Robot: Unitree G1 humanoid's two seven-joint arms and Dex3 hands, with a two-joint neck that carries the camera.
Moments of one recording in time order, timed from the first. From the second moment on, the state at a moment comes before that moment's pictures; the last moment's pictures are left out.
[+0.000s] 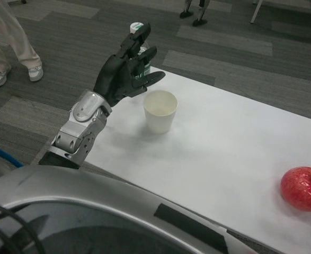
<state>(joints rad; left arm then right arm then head) 0.10 0.16 0.16 -0.20 -0.25 -0.11 -0.16 0.16 -0.52 -0.19 -0.11 0.40 -0.62 0.01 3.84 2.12</state>
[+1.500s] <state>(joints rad) 0.20 0.01 0.34 -0.06 0.00 -0.26 -0.30 0.05 -0.56 -0.10 0.02 0.41 -0.62 0.01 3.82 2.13</state>
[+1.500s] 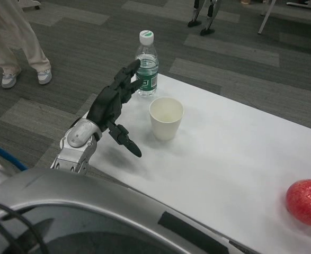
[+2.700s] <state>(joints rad) -0.03 0.00 0.28 0.03 0.29 0.06 -0.37 0.10 -0.55 -0.10 0.02 0.41 -0.62 0.01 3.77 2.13</state>
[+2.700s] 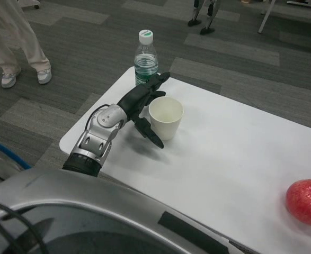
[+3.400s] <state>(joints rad) -0.08 0.01 0.23 0.14 0.26 0.02 -0.37 0.11 -0.54 -0.10 0.01 0.41 -0.62 0.01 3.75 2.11</state>
